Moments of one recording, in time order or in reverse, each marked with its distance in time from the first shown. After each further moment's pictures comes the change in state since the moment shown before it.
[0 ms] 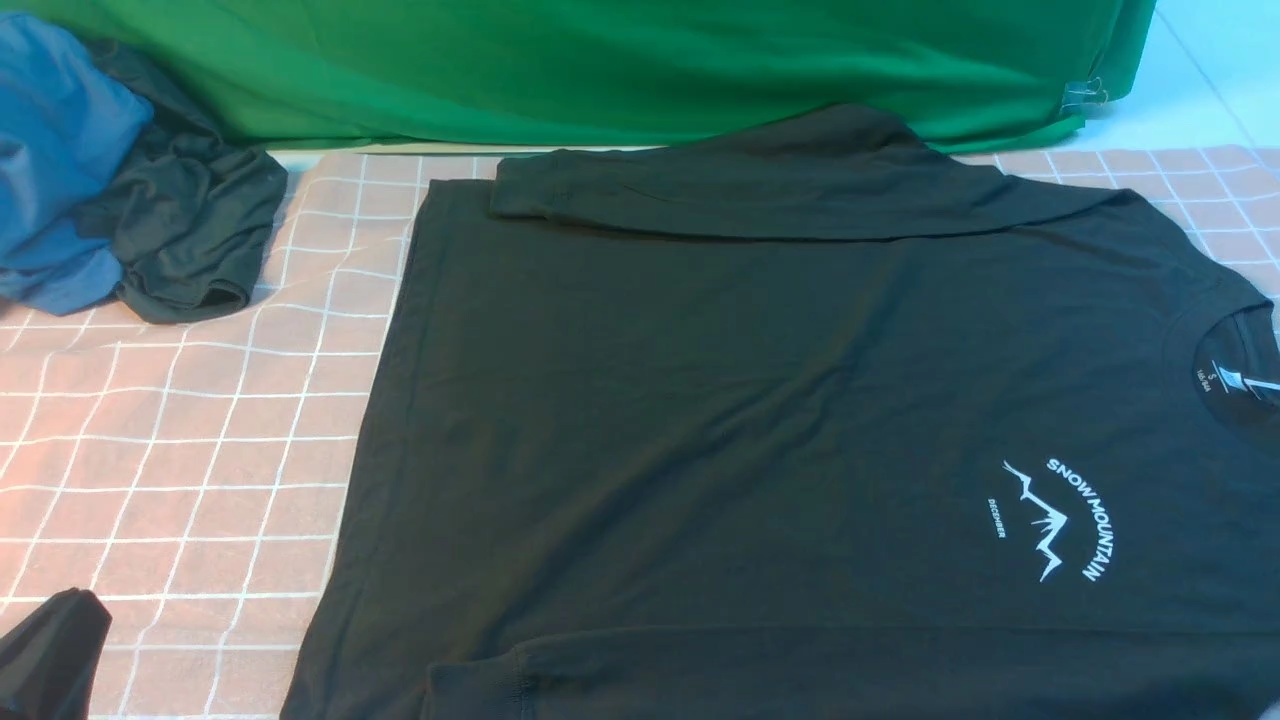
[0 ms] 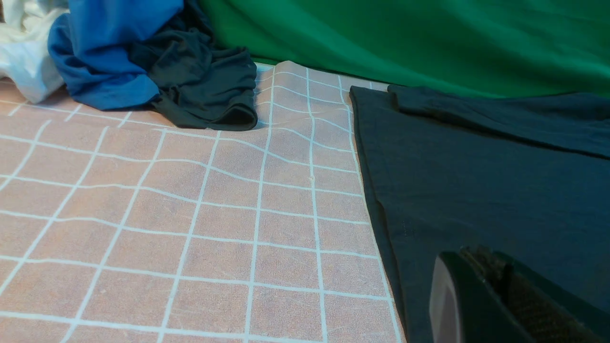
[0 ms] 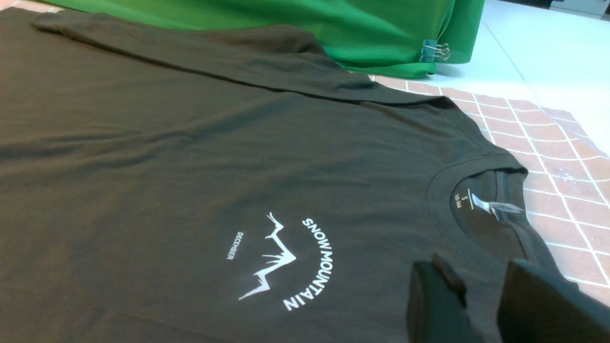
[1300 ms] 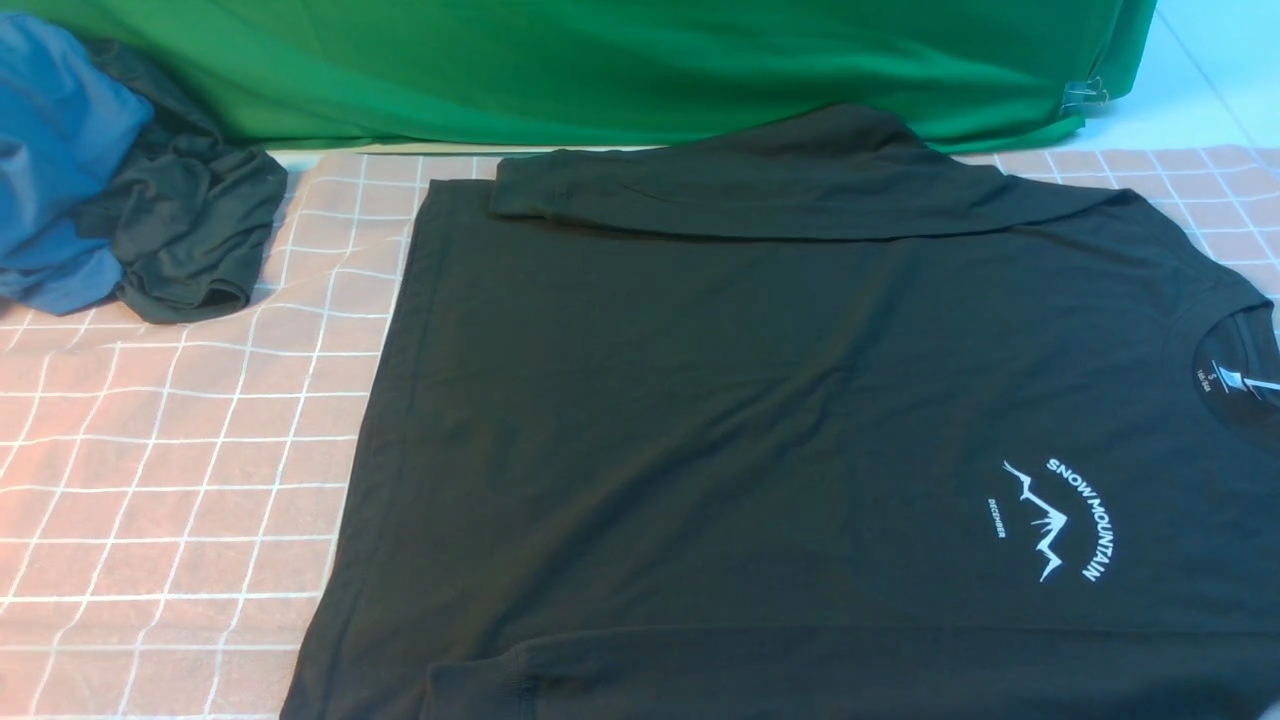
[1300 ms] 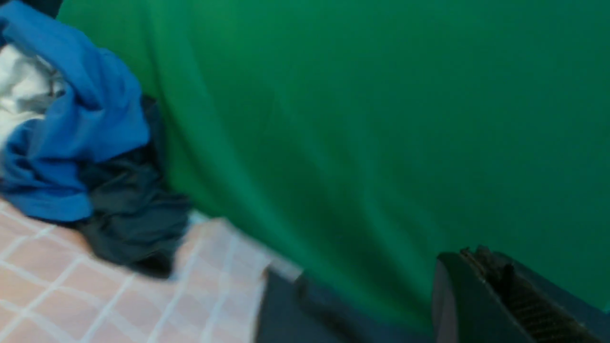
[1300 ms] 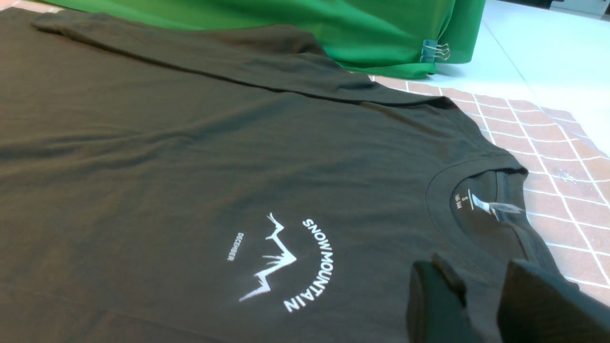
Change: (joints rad) right arm 0.000 0.000 0.000 0.019 -0.011 0.004; left arm 0.000 0.000 0.000 -0.240 -0.426 -0.216
